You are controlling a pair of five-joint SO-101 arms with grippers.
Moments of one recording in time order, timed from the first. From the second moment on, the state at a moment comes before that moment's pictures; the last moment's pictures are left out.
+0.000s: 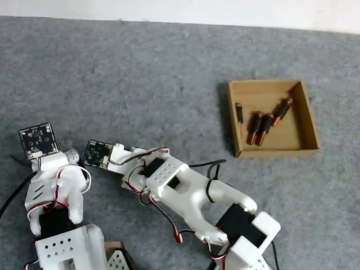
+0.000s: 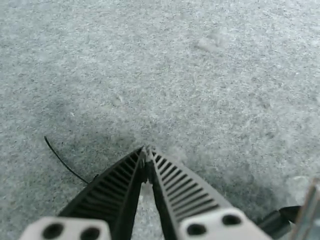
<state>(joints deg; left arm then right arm) -24.2 -86.5 79.8 48.2 4.9 -55.4 4.9 33.8 25.3 33.5</state>
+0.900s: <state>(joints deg) -24.4 -86.5 79.9 48.2 4.9 -57.0 12.1 31.1 26.1 37.2</state>
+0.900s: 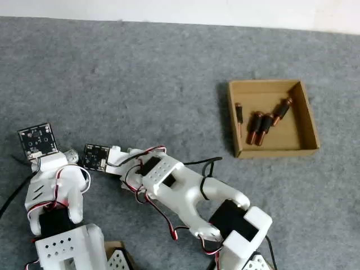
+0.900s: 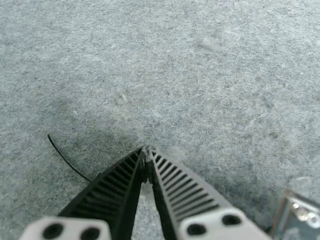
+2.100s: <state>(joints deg) -42.1 -86.5 76.3 52.3 9.4 -58.5 -0.5 31.9 36.8 37.4</state>
